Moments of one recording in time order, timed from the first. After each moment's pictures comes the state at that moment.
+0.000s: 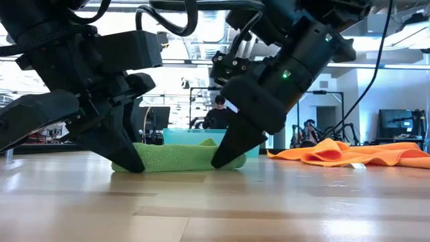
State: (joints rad) left arm -0.54 1.92 1.01 -0.37 -0.52 -0.32; right arm 0.31 2.05 1.11 -0.06 0.30 0.36
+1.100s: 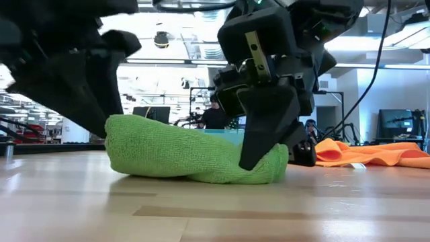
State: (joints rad) left arm -0.65 1.84 1.15 -0.63 -0.56 -0.36; right arm 0.25 2.02 1.10 -0.02 -0.44 0.93
